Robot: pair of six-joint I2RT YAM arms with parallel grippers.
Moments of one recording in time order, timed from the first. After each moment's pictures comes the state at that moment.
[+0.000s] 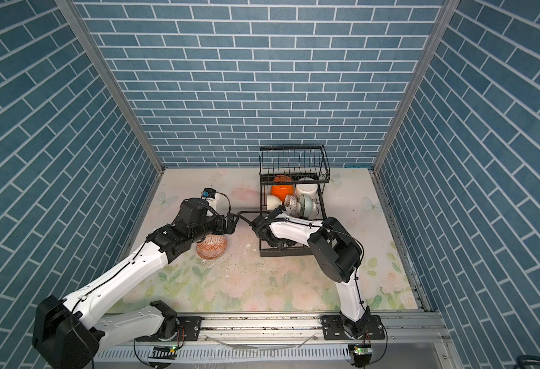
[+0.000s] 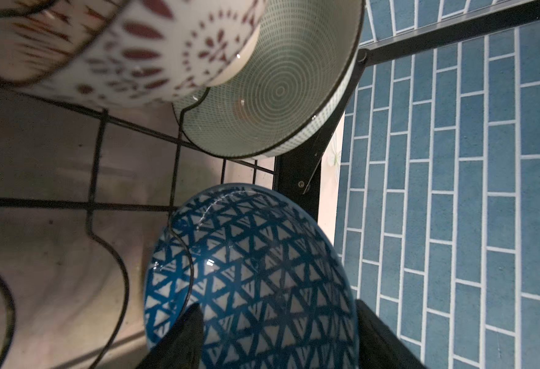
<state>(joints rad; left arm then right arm) -0.54 1.14 0.89 -0.38 -0.06 -0.38 0.91 1.99 1.39 -1.20 0.99 0.54</state>
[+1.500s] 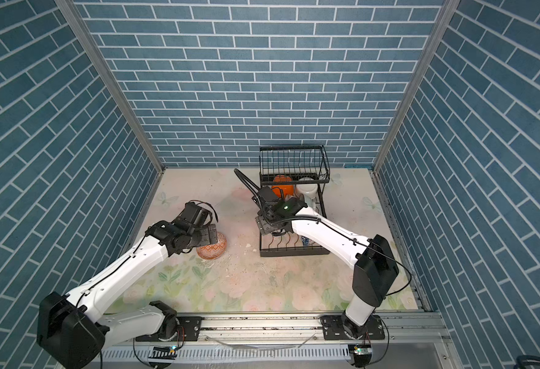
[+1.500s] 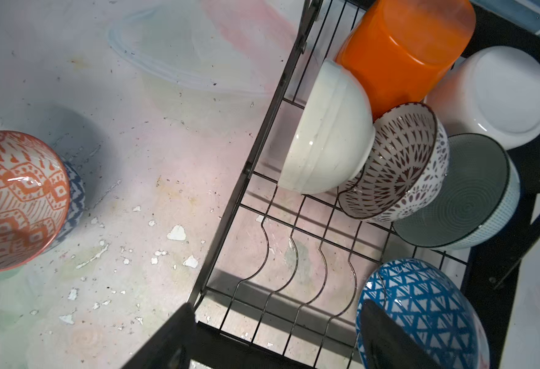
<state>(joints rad) -0.46 1.19 0.94 -0.87 -0.31 -0.60 0.89 1.67 1.46 -0.83 0.24 0.27</state>
